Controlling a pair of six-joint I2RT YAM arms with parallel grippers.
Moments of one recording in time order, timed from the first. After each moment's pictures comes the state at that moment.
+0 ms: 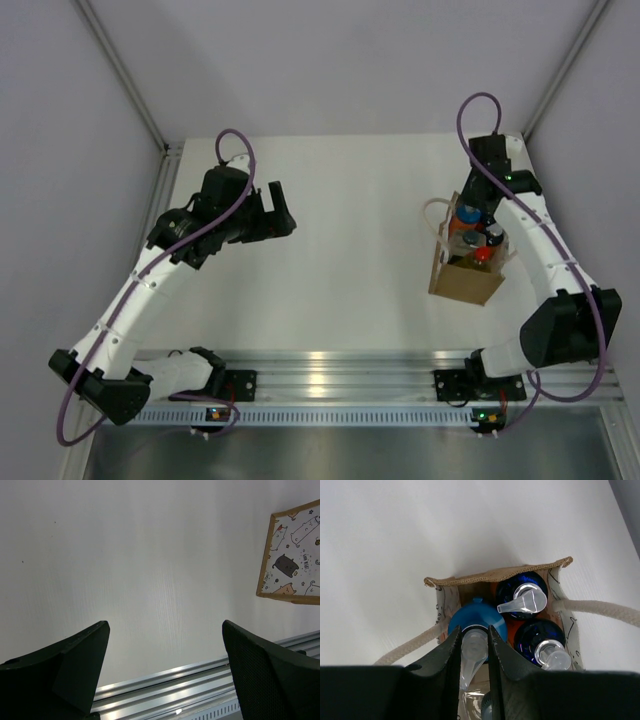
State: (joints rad) left arm -0.53 1.17 1.40 -0.93 -0.07 -0.57; right arm 0.15 1.45 1.38 -0.79 0.41 0.45
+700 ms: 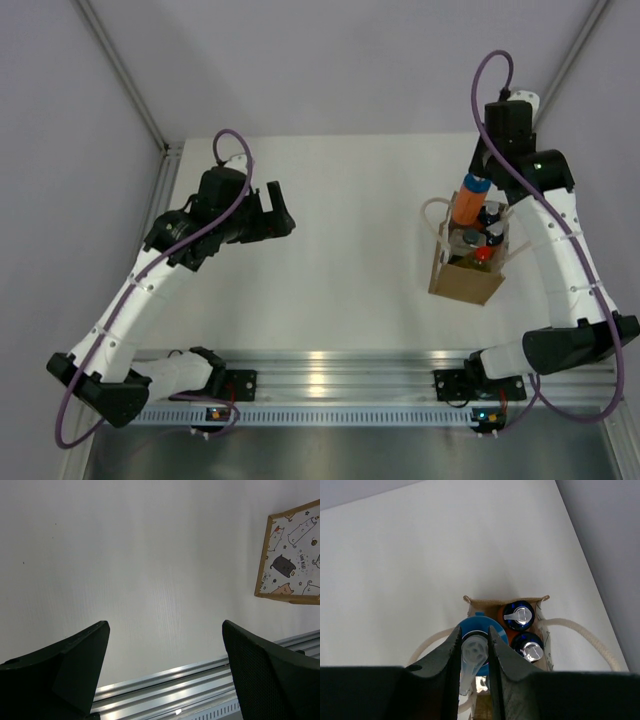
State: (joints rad) left arm -0.53 1.16 1.40 -0.93 -0.07 -0.57; right arm 0.23 1.41 1.72 -0.95 0.44 0.31
